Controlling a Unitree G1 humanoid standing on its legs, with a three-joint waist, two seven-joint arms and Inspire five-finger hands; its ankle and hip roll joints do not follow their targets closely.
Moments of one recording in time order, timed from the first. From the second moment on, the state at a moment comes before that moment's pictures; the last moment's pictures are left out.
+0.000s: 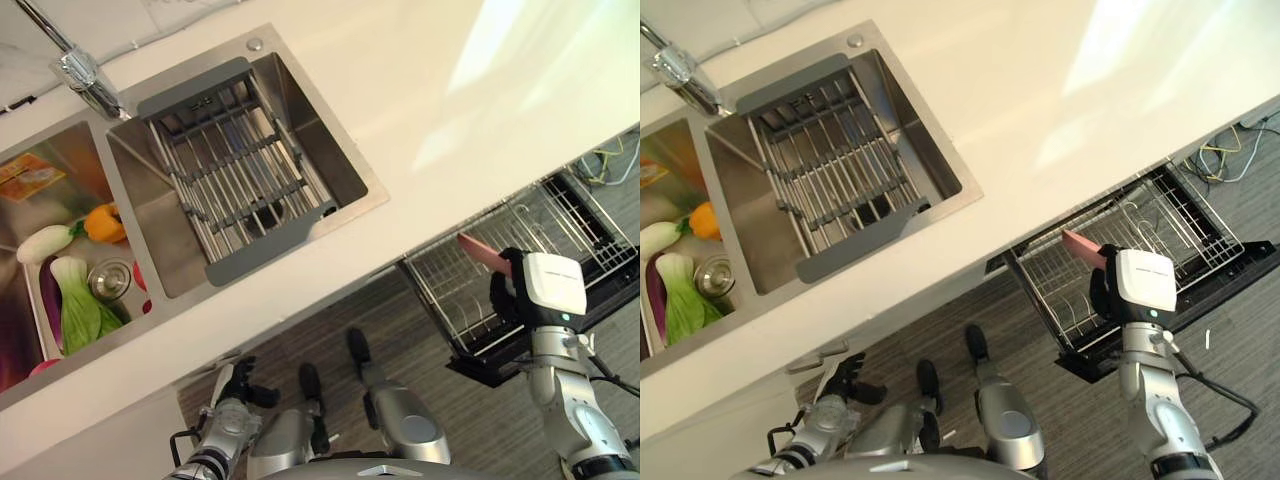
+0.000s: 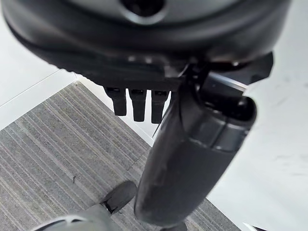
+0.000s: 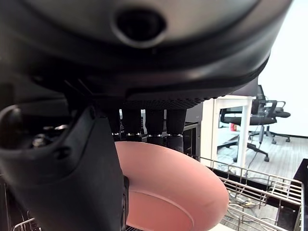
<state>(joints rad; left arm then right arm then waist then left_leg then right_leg) -0.10 0.17 -0.16 1.12 0.11 -0.11 0.31 0.11 -0.56 0.05 0.16 -0.84 0.07 -0.54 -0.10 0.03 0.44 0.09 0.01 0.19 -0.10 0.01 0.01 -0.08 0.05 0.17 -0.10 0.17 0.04</state>
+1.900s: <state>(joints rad) -0.06 0.18 -0.26 1.20 0.17 -0.02 0.21 0.11 -0.36 -0.17 0.57 0.19 0.03 -0.60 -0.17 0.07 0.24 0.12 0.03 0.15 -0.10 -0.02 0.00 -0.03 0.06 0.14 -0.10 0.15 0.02</state>
